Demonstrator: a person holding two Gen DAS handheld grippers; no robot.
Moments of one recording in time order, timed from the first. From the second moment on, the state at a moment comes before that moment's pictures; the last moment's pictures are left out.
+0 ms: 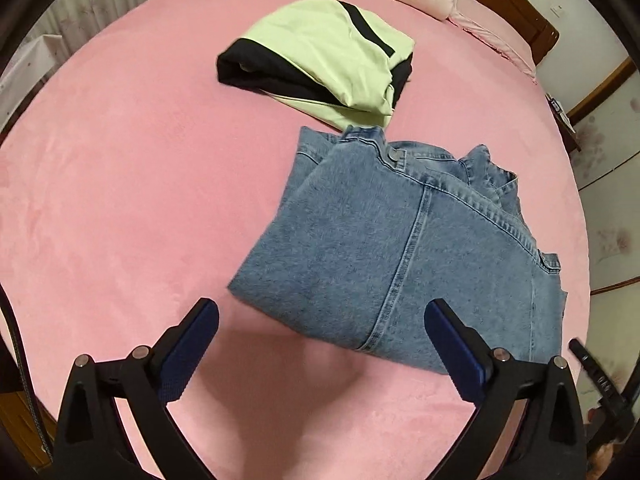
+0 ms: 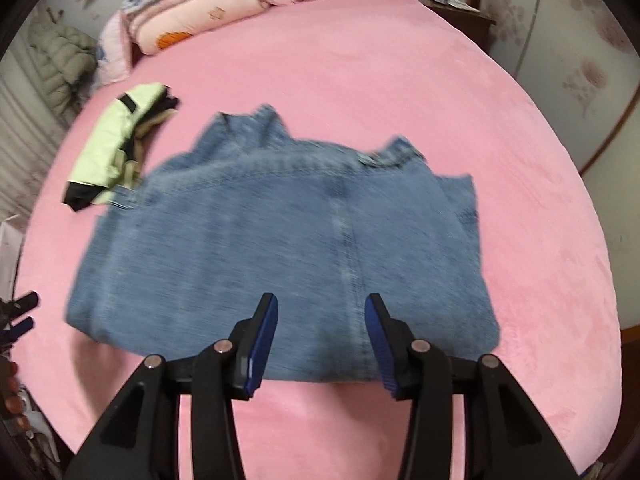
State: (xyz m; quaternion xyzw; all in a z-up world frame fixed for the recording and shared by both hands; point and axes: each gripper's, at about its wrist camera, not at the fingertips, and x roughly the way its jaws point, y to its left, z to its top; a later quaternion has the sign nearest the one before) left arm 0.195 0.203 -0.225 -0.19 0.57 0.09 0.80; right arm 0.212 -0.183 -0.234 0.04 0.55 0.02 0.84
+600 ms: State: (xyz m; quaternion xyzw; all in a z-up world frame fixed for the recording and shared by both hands) left arm 0.155 0.197 -0.314 -0.35 0.51 0.02 0.79; right arm 0.205 -0.094 -0.235 0.03 0.43 0.06 0.90
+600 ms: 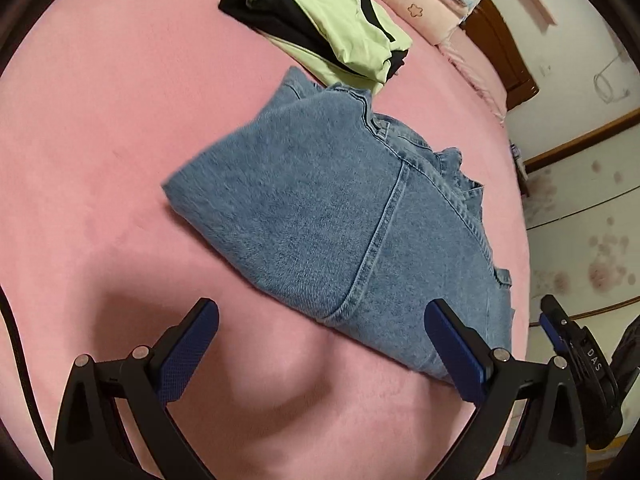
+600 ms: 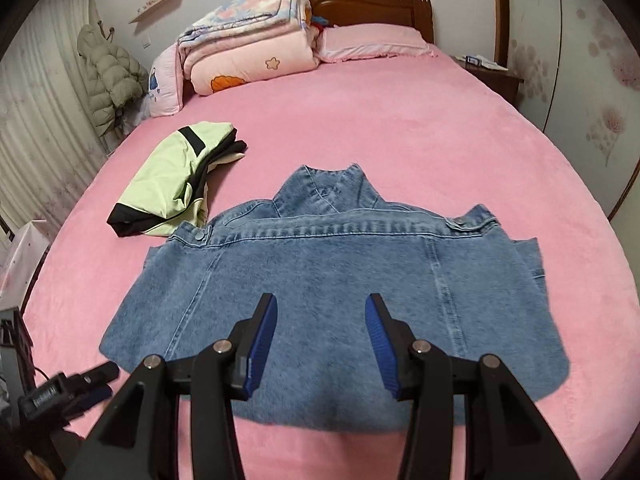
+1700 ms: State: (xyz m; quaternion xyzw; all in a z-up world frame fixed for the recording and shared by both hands) left arm 0.224 0.194 -0.307 -0.28 0.41 0.00 0.87; right arm 0.218 -0.069 -0.340 -0.02 0.47 0.03 0.88
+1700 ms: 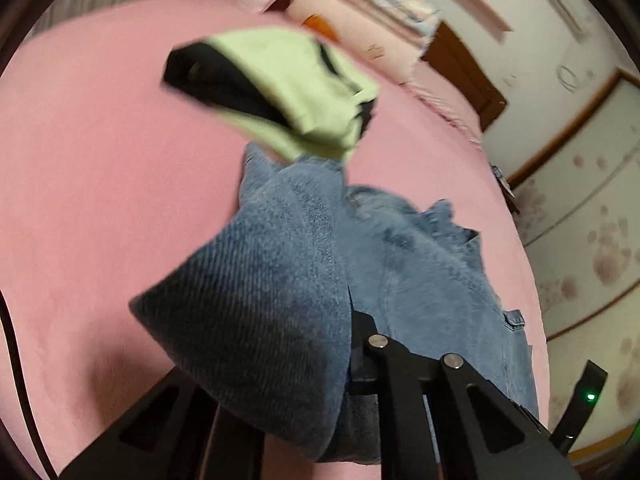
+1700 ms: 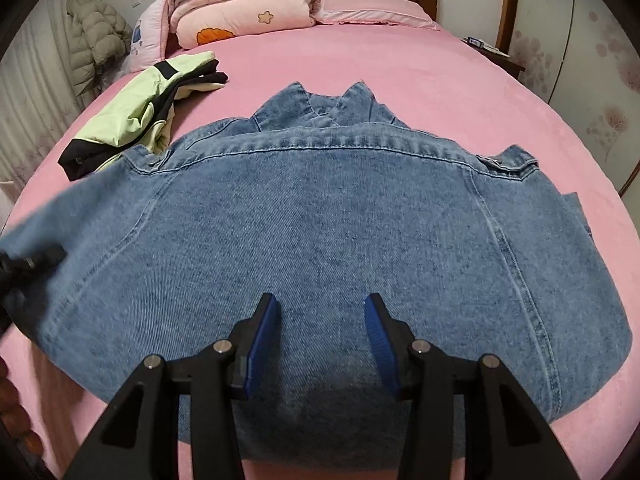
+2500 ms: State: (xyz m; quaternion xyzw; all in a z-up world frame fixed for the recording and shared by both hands) left arm 0.207 0.103 -0.217 -0.16 0.30 -0.12 0.93; right arm 0.252 -0.066 -0.363 -0.01 0.46 0.07 0.88
